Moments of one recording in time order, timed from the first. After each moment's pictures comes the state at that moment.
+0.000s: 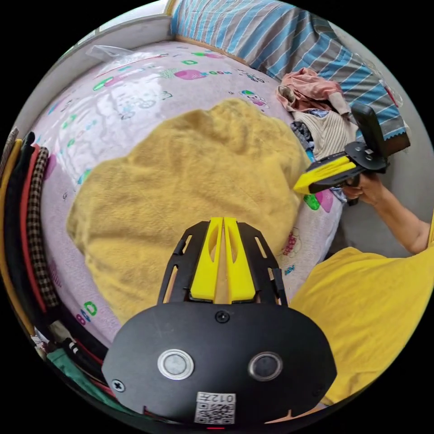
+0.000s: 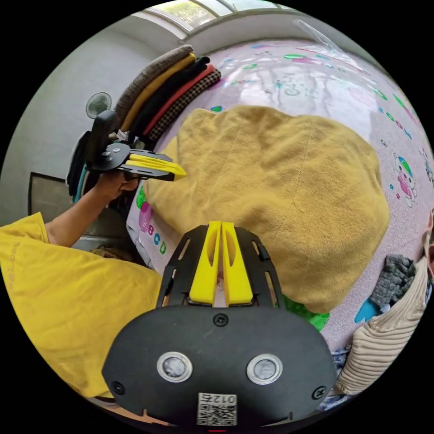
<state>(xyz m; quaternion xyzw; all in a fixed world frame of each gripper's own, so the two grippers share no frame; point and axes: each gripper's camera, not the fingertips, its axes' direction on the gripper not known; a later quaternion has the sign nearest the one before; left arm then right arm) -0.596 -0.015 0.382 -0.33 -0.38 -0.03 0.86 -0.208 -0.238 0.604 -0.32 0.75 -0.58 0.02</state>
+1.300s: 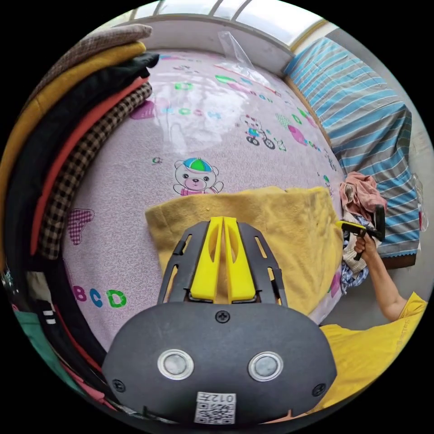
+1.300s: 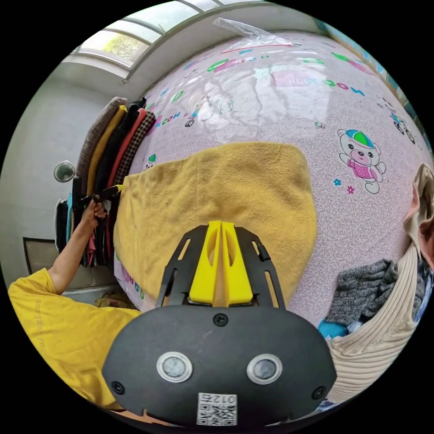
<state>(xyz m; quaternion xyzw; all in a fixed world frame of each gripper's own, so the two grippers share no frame) -0.726 -0.122 0.167 -0.13 -0.45 -0.21 0.86 -0.345 -0.265 0.673 -0.20 0.75 -0.62 0.10</state>
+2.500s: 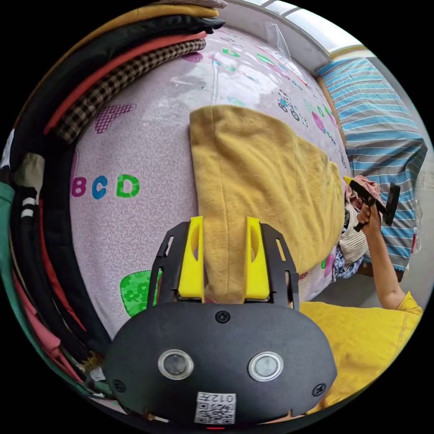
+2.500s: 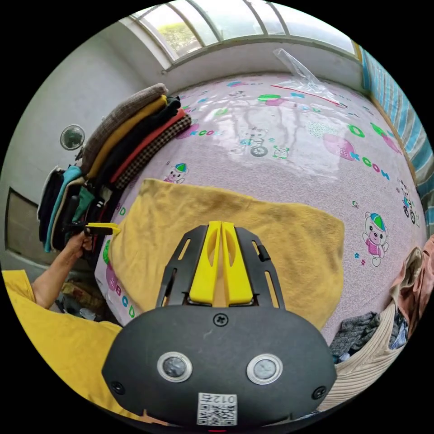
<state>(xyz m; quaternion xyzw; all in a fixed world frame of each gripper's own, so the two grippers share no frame) -0.687 -0.022 0.020 -0.14 -0.43 -0.33 0.83 -0.184 -0.198 0.678 -0.25 0.68 -0.69 -0.01</state>
